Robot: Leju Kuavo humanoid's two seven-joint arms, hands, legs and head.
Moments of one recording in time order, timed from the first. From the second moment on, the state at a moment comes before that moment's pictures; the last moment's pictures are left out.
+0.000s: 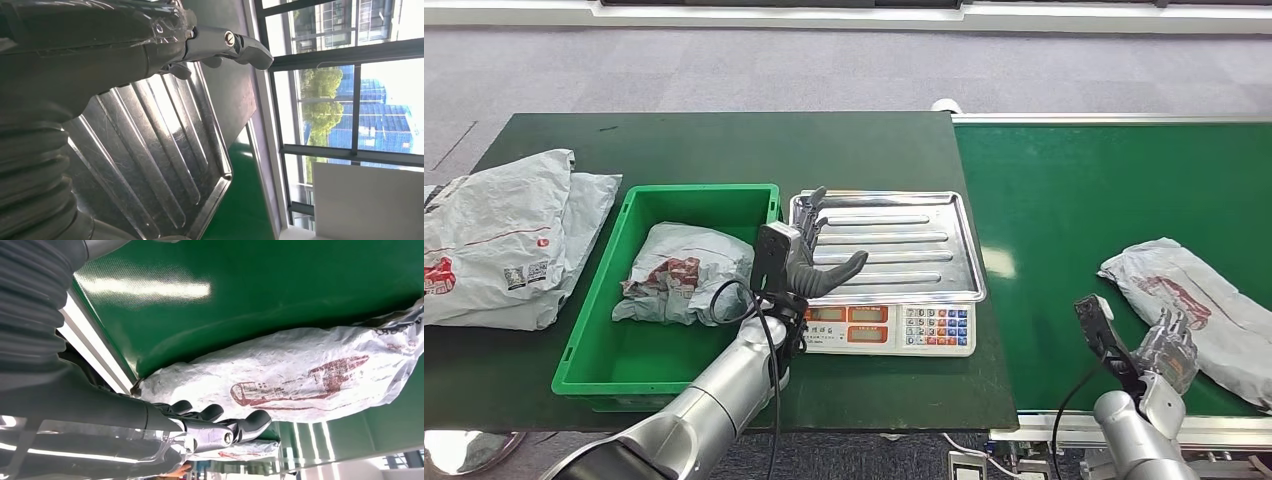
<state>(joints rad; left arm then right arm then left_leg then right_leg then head) -0.69 -0.37 -0.37 -0.46 0.12 0.19 -0.66 -0.40 -0.24 -0.35 -0.50 1.08 -0.54 0.12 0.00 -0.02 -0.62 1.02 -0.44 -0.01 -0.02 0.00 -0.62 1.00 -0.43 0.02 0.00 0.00</state>
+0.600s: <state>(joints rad) -0.69 -0.37 -0.34 -0.46 0.11 0.20 -0.66 -0.44 -0.24 -0.36 -0.47 1.11 -0.53 0.15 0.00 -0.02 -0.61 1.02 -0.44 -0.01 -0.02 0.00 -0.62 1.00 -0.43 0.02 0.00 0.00</state>
